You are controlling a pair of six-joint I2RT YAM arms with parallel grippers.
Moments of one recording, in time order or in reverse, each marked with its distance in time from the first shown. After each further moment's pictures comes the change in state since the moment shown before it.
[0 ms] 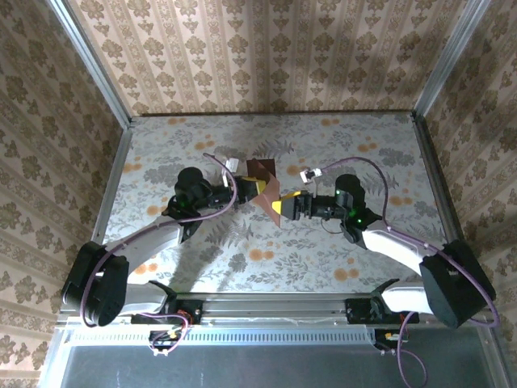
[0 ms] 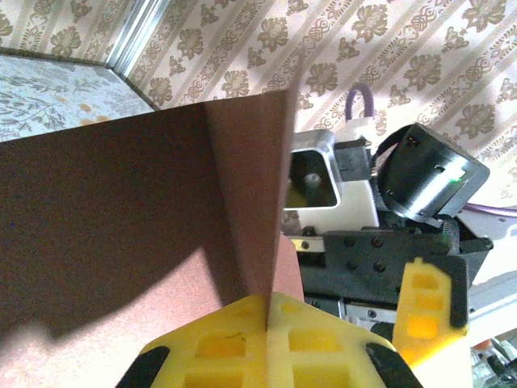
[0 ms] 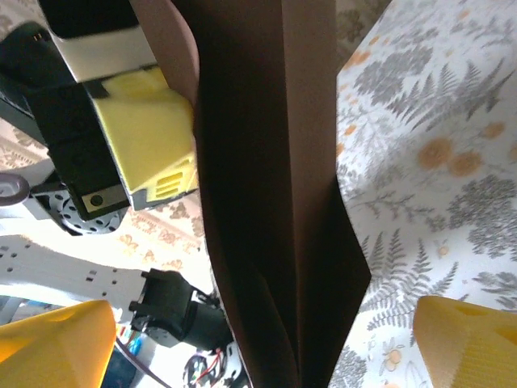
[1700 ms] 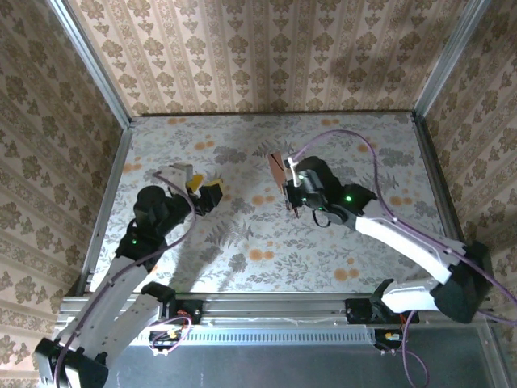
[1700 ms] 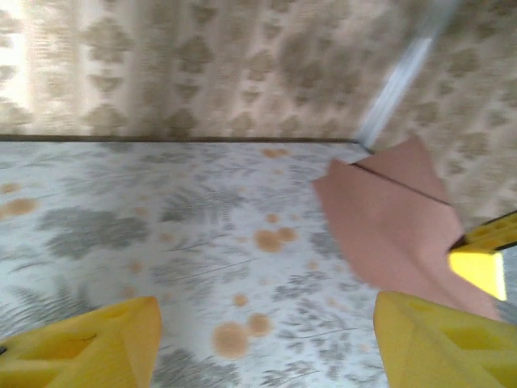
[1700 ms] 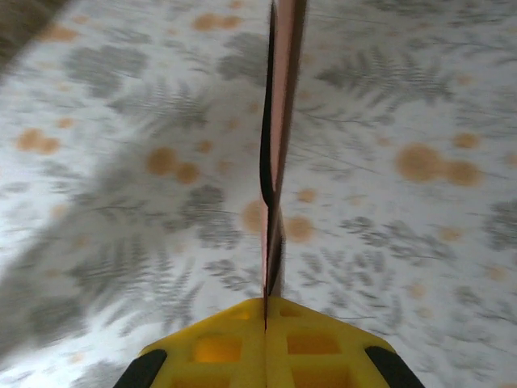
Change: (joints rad) left arm 0.137 -0.589 -0.041 -0.707 -0.596 0.355; right arm 0.292 0.047 0.595 -1.102 1.047 -0.430
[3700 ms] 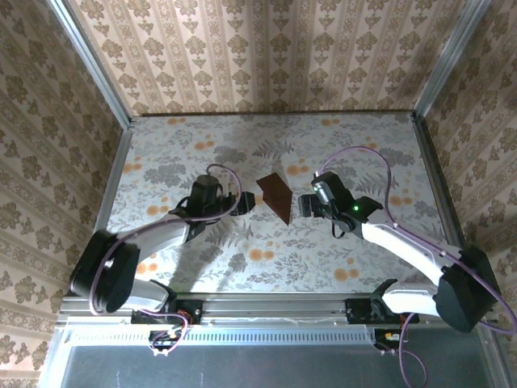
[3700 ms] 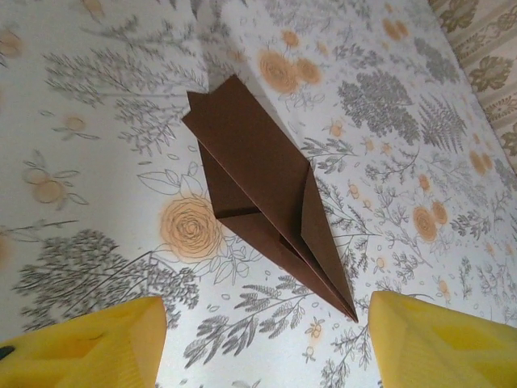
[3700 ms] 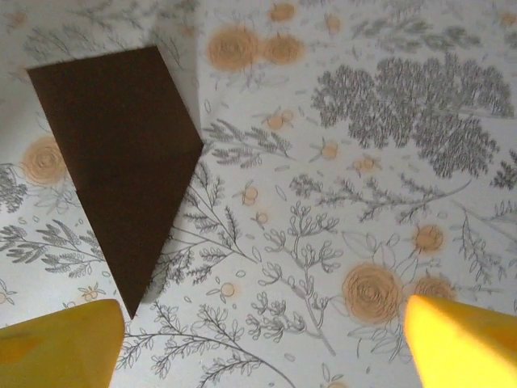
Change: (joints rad) left arm -0.146 0.714 0.027 0.293 0.089 -0.240; right arm -0.166 -0.125 -0.336 0.089 0.077 0.087
